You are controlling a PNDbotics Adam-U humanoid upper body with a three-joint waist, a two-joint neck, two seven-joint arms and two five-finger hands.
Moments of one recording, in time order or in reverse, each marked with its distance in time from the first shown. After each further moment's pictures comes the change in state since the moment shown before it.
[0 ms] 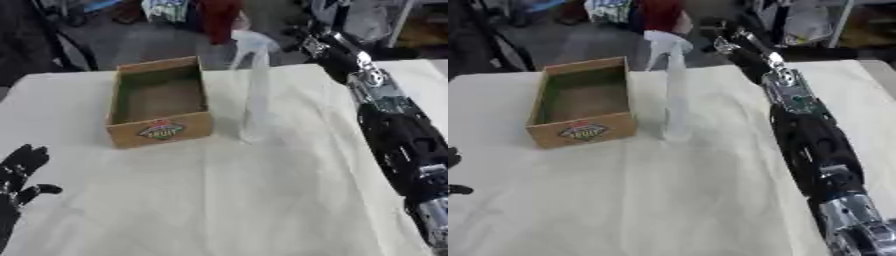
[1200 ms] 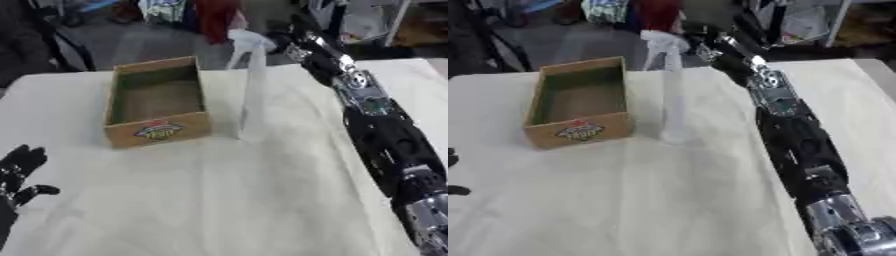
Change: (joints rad) left arm -0.007 0.000 -0.006 0.000 0.004 -0.001 -0.013; right arm 0.009 0.028 0.019 -0.018 0.067 -0.048 0.014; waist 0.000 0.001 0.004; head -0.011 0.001
